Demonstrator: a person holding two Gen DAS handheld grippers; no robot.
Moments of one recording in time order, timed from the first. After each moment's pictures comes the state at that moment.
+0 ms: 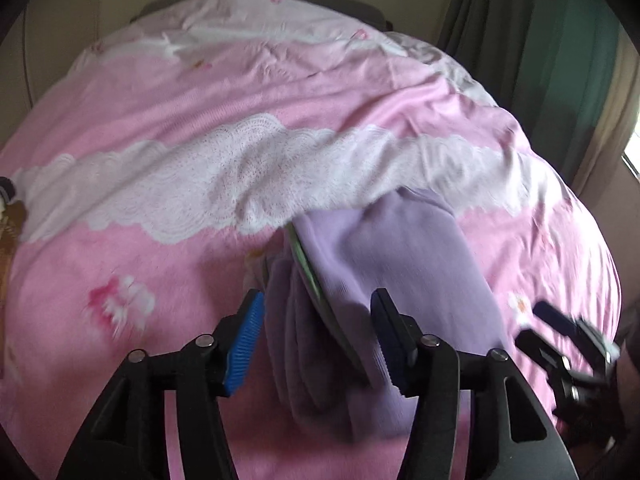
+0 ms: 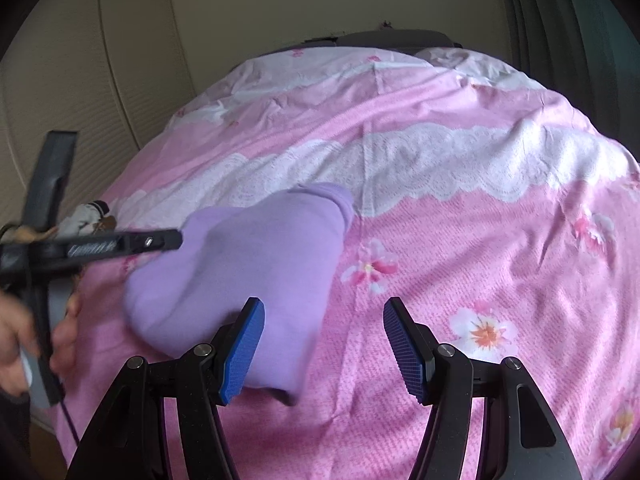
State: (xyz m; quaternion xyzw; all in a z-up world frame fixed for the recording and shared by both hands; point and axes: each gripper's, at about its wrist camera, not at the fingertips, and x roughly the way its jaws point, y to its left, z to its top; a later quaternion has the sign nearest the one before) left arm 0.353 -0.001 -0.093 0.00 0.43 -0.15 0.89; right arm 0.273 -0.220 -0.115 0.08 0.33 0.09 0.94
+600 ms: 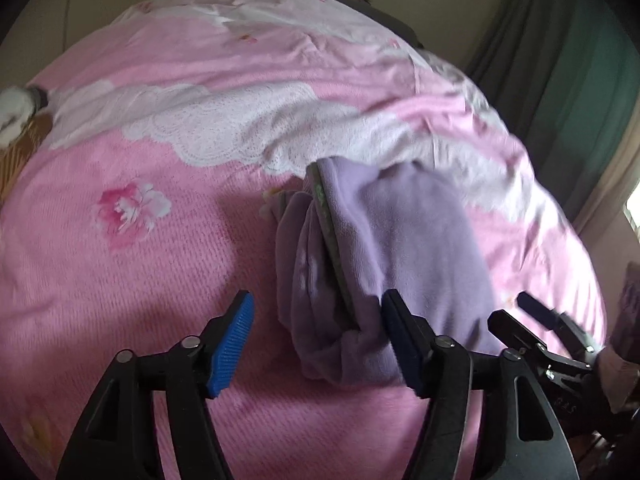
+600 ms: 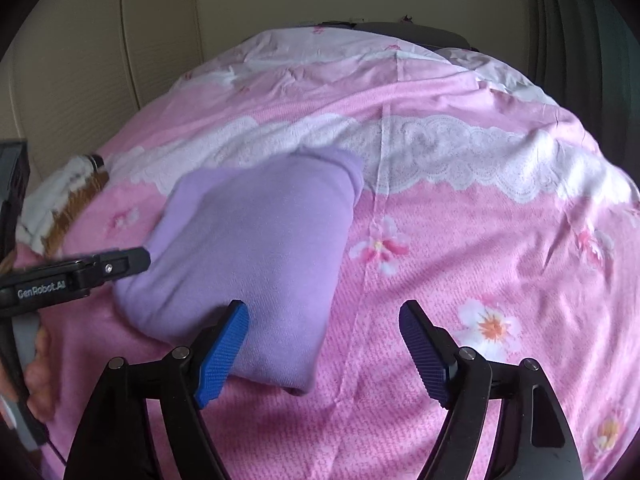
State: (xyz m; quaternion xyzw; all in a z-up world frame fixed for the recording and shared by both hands) left arm 0.312 0.025 -0.118 -0.10 0.43 -0.11 0.89; right arm 0.275 -0.212 -0.123 0.05 0.36 0.10 0.93
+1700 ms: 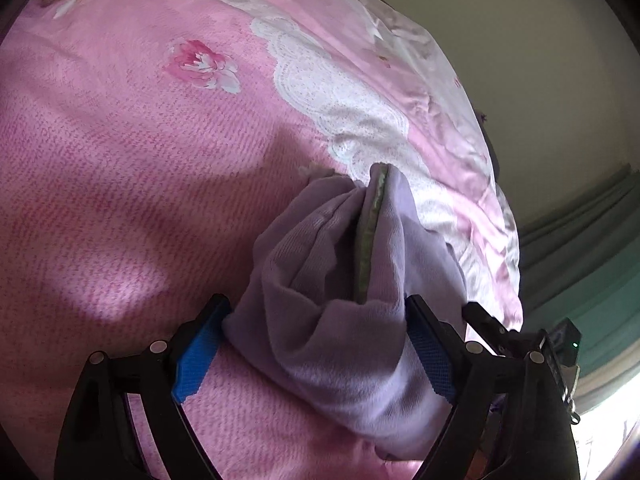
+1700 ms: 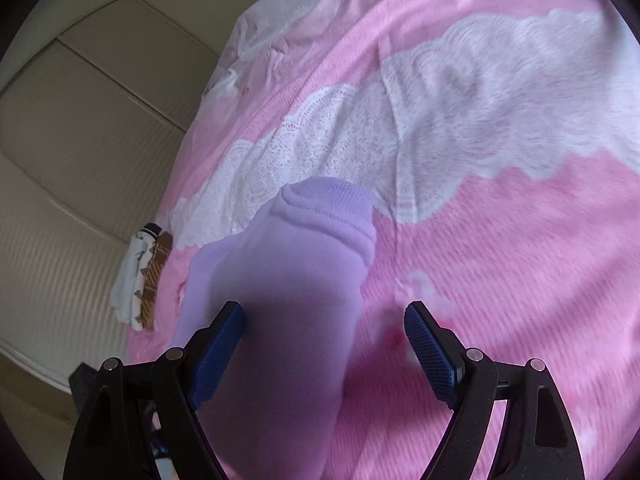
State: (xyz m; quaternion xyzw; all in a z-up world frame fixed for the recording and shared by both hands) left arm 0.300 0.014 -0.174 -0.41 0.35 0.03 0.84; right arm 0.416 -0.263 -0.161 0.27 0.47 0.26 0.80
